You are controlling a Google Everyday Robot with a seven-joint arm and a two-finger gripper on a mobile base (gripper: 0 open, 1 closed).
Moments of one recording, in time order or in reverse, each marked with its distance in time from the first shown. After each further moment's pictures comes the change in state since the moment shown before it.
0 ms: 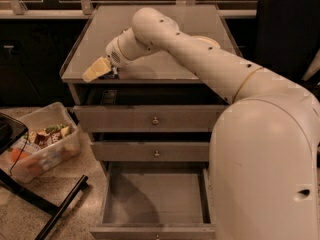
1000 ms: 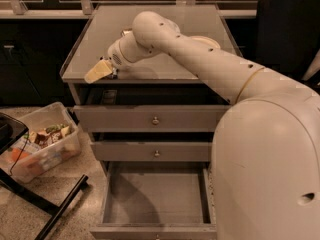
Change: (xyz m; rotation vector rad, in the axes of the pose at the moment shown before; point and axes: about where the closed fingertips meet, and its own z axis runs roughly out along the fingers) arm 0.013 -0.007 -0.002 0.034 0.017 0.037
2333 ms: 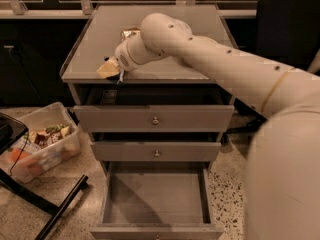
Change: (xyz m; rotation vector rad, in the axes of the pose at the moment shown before) arm 0.004 0.002 -0.039 0.091 -0.027 -0.007
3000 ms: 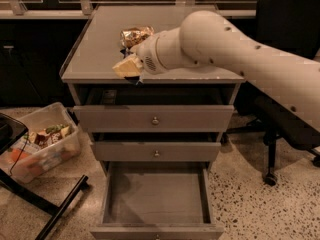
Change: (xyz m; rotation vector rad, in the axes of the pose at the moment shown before) arm 0.001 0.042 -0.127 0.091 -0.126 -0.086
